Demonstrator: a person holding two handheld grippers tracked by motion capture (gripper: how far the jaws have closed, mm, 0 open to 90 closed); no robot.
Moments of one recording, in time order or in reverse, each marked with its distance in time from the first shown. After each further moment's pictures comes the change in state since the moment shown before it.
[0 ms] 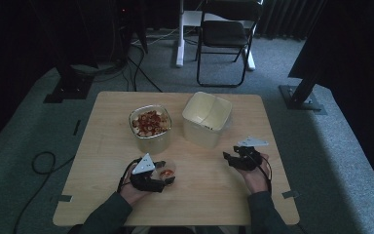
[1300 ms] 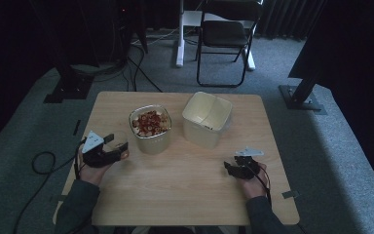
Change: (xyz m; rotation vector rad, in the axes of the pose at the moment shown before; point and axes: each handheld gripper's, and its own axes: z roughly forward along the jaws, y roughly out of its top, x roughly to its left) left arm 0.100 0.002 -0.105 -0.134 0.441 -0.162; right arm -0.002 -0.042 0.024 0.076 -0.050 0.016
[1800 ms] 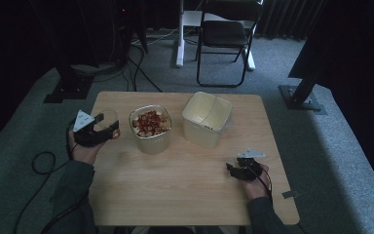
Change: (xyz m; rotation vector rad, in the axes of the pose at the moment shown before) left arm 0.038 0.050 0.008 -0.057 0.097 0.005; right arm -0.005 -0.008 -0.002 0.014 -0.019 0.000
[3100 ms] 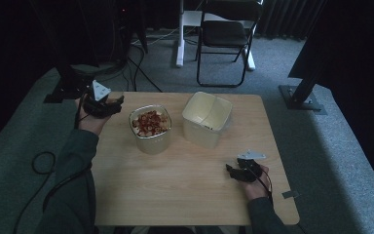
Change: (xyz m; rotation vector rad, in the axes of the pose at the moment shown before) left arm -0.008 0.076 0.052 0.111 0.193 0.282; right arm 0.001 -0.005 0.001 -0.011 0.005 -0.005
